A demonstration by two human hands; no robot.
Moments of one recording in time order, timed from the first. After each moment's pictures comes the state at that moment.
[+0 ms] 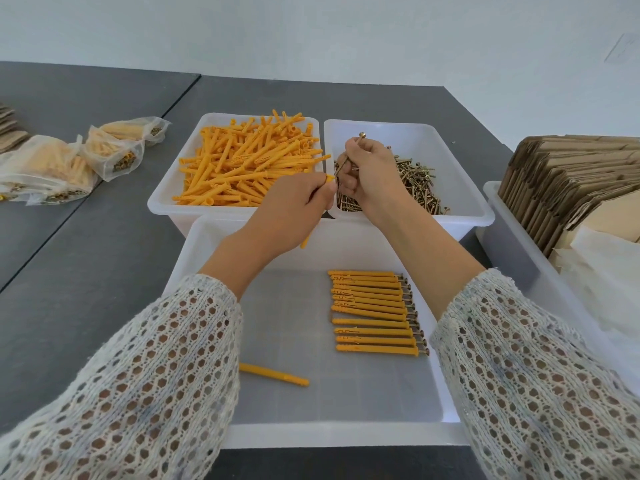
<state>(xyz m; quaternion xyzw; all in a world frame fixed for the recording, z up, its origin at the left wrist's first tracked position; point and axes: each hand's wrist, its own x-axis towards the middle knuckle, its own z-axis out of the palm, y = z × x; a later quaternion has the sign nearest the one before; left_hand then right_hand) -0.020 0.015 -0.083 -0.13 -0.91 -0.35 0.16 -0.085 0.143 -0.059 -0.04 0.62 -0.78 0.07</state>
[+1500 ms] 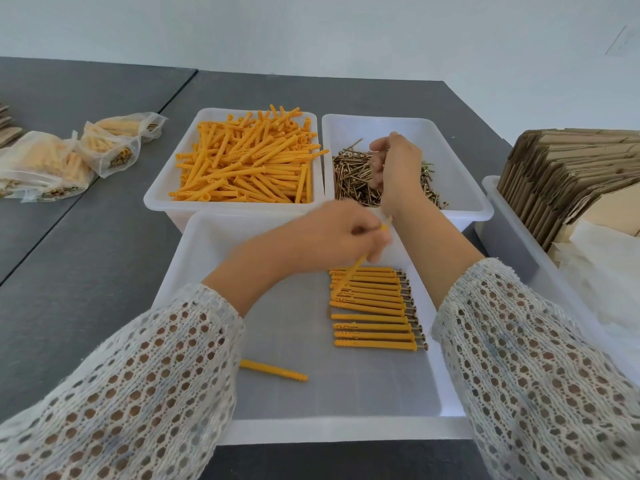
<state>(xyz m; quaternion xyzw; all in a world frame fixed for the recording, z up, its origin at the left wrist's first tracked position) 0.009 0.052 -0.065 -0.25 -0.90 -0.35 -0.07 -0.107 0.166 -0.070 0.05 0.64 -0.76 -0.05</state>
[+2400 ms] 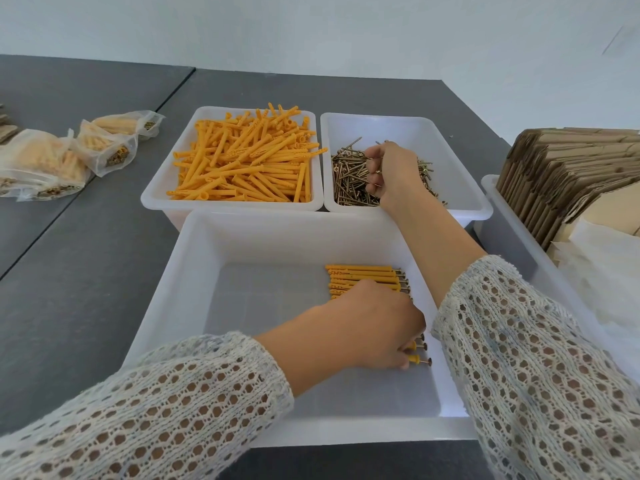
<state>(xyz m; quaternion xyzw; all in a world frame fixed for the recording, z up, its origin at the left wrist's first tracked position) 0.058 0.113 -0.104 -0.38 -0.92 -0.01 -0.10 -0.118 0.169 -0.073 0.11 0.66 -0.75 0.05</state>
